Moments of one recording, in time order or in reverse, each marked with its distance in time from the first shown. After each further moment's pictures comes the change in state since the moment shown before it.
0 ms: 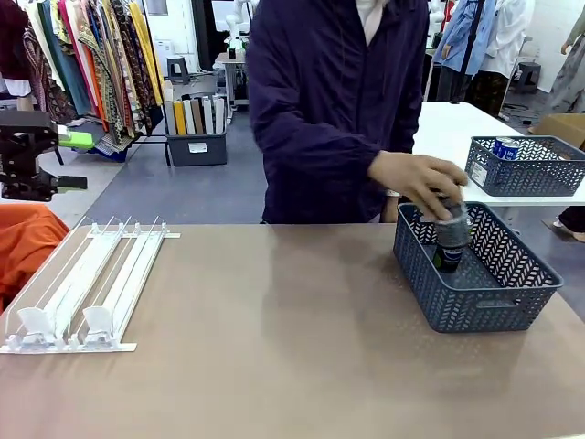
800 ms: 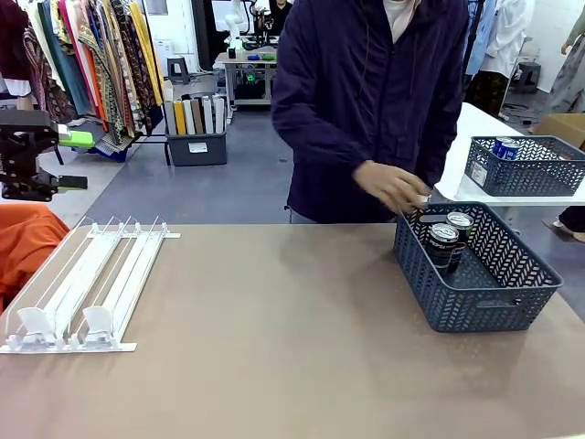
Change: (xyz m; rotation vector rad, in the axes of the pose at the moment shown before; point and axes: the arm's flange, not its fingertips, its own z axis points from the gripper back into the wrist) left arm -0.001 -0.001 0.000 0.000 0.001 0.006; right arm 0.000 0.000 0.000 0.000 0.000 0.000
